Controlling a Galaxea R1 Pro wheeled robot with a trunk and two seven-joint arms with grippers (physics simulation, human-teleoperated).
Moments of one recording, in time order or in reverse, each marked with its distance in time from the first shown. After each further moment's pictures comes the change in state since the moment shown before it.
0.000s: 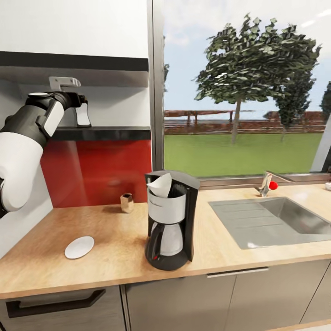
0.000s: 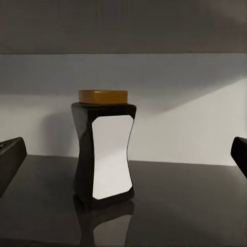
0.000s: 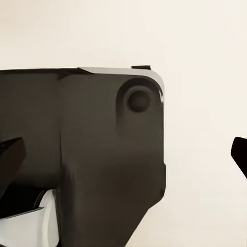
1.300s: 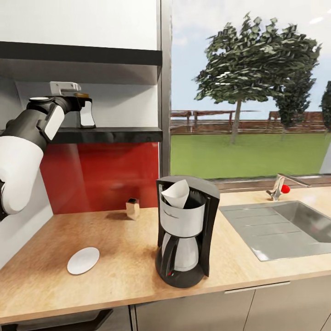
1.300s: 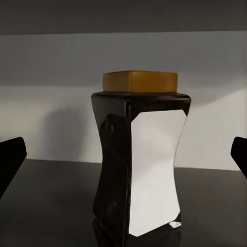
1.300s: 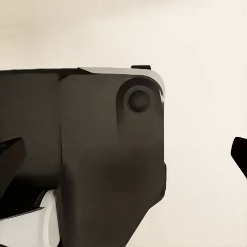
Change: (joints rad) left arm 0.022 0.008 -0.001 -0.001 0.004 0.000 0.000; right arm 0.000 0.000 -0.002 0.001 -0.001 0.000 0.001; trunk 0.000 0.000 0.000
